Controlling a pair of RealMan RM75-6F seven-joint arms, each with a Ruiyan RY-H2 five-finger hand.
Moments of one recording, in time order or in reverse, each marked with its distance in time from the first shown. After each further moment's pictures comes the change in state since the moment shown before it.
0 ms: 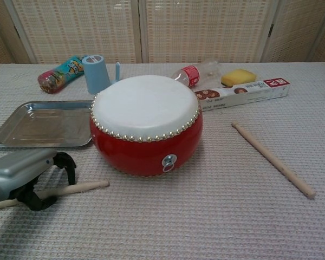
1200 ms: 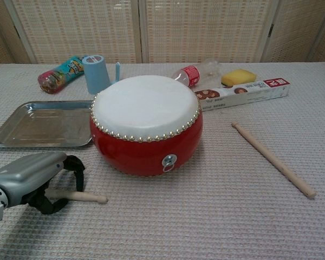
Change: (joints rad) left arm -0.011 -0.052 0.008 0.021 0.015 0.012 -0.022; right arm -0.009 0.013 -0.005 -0.008 0.006 -0.008 0.043
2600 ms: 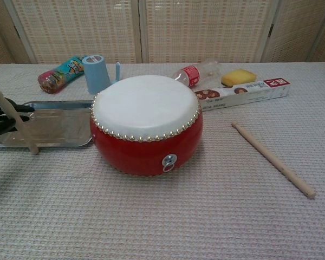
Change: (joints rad) left arm 0.208 0.335 -0.188 -0.076 0.225 -0.139 -1.489; right arm 0.009 0.026 -0.009 -0.094 -0.014 -0.009 -0.072
